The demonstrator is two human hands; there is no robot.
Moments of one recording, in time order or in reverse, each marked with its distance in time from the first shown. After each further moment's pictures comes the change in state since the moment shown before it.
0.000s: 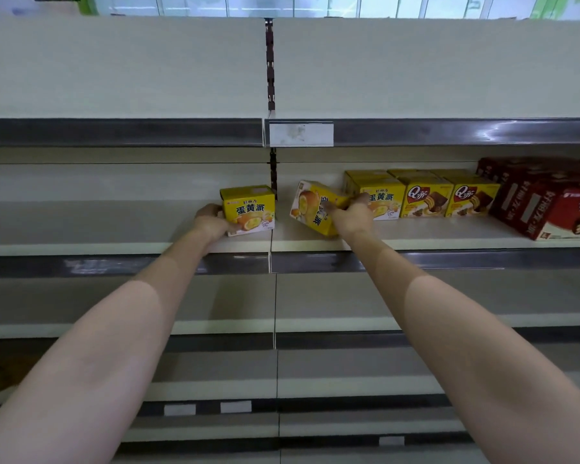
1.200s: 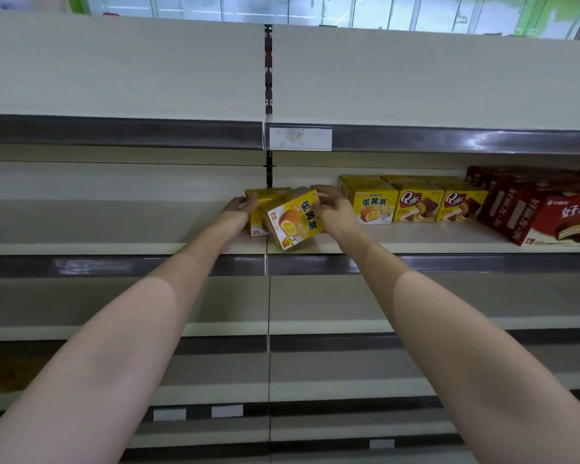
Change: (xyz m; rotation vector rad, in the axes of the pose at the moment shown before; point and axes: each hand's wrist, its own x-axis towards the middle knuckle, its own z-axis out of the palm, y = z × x) left_hand -0.014 0.029 0.035 -0.232 -0.189 0.034; right_hand -0.012 -0.016 0.006 0.238 -0.216 -0.174
